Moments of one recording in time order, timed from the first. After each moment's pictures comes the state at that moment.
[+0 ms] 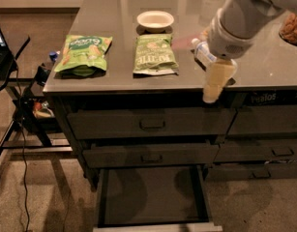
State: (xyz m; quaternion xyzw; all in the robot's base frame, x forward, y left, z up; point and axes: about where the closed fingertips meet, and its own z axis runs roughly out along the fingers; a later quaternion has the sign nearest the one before) arm 0.563 -0.162 0.917 -0.67 0.72 -0.07 0.19
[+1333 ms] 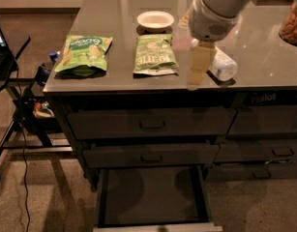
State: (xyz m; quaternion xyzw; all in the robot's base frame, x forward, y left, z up) arm 0.572 -0.104 0.948 -0.71 0.67 -0.03 0.21
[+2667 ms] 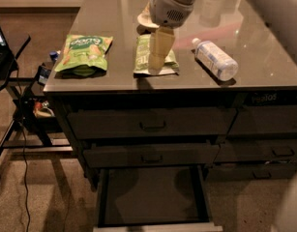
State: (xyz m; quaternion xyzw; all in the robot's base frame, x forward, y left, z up) arm 0.611 -0.020 0.956 -0.73 0.64 0.03 0.24
